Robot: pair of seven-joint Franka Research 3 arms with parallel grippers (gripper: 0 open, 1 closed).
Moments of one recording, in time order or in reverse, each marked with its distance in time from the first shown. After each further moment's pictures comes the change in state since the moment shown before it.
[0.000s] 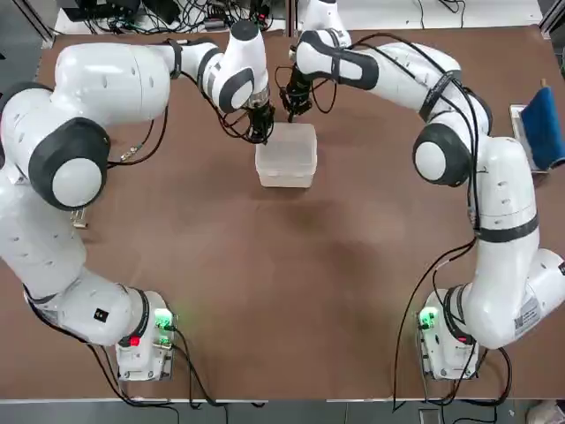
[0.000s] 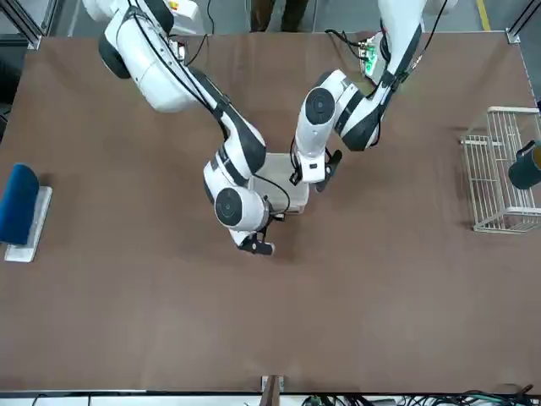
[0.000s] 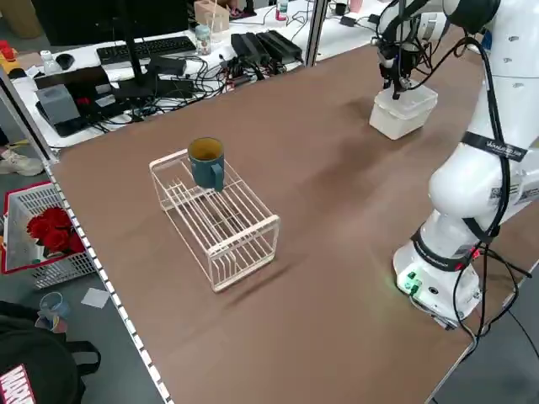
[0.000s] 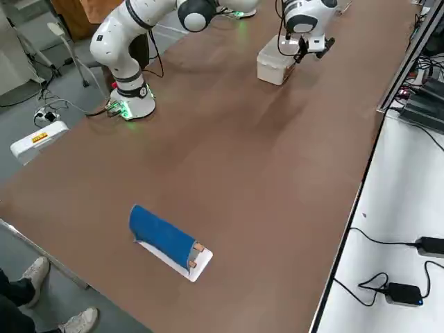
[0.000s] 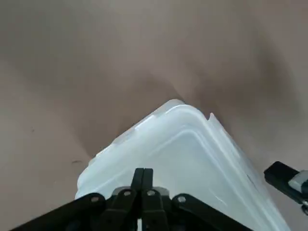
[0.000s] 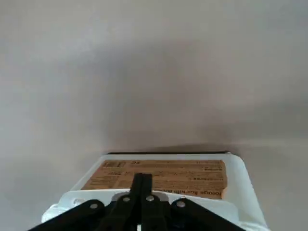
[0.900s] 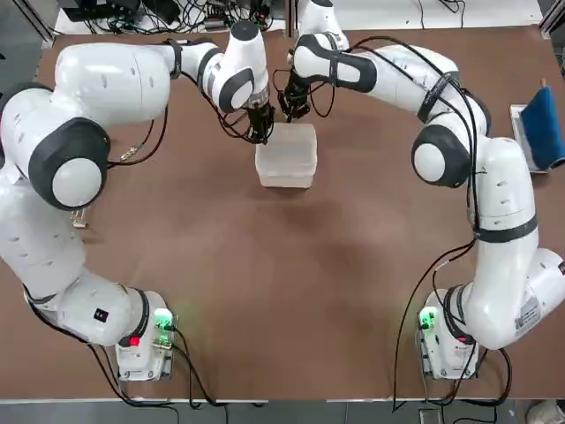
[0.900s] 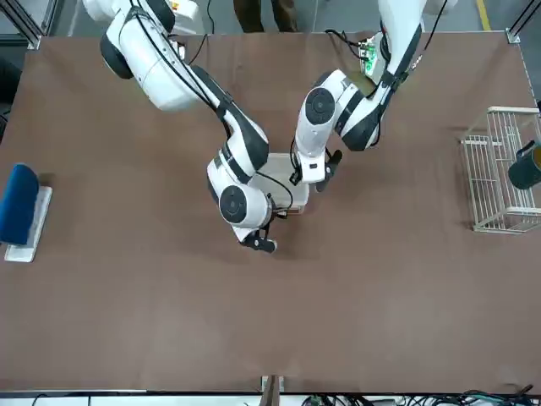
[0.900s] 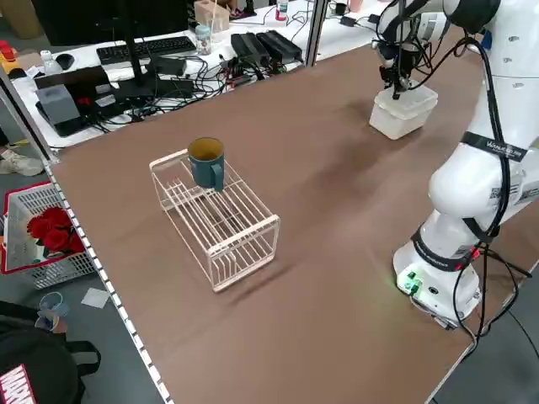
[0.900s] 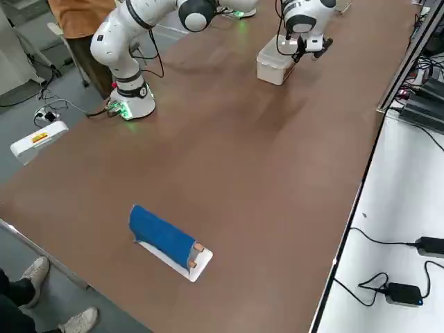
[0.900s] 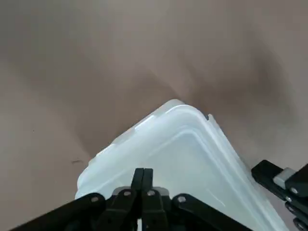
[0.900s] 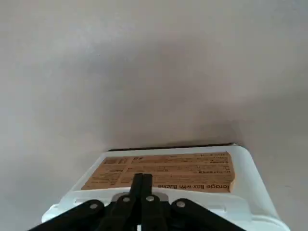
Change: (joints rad) left arm 0.000 0.000 0.000 0.000 0.000 0.000 -0.001; right arm 0.007 0.004 0.005 -0.004 0.000 0.002 0.044
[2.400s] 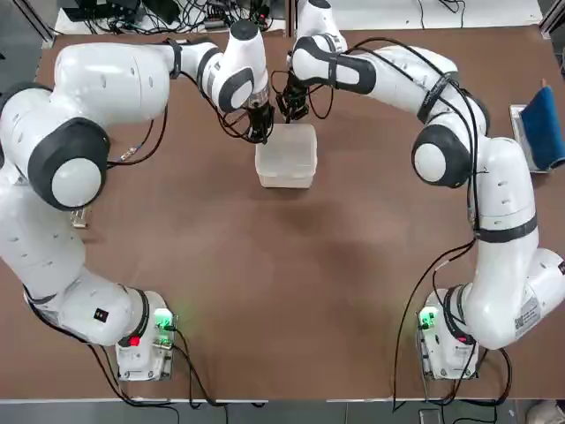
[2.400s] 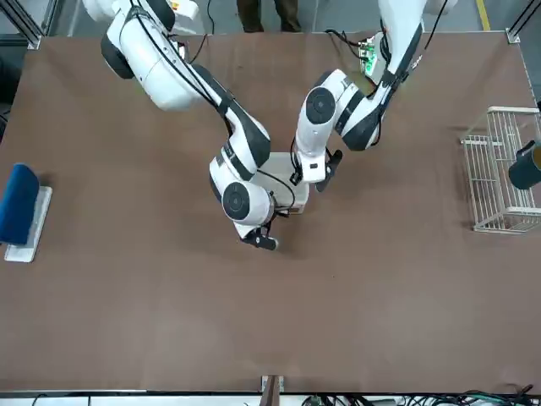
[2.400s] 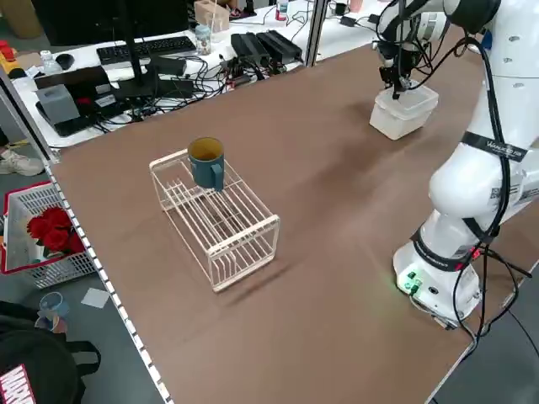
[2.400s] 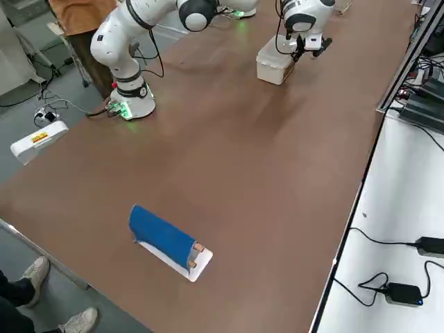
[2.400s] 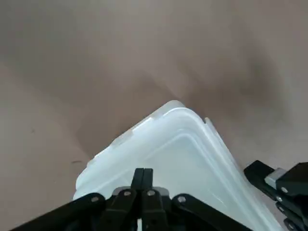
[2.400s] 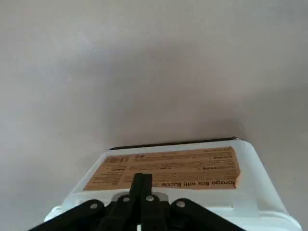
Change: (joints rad) left arm 0.002 -0.003 0.000 -0.001 0.000 0.000 -0.001; right arm -0.001 -0.001 0.021 -0.005 -0.023 0.000 0.044
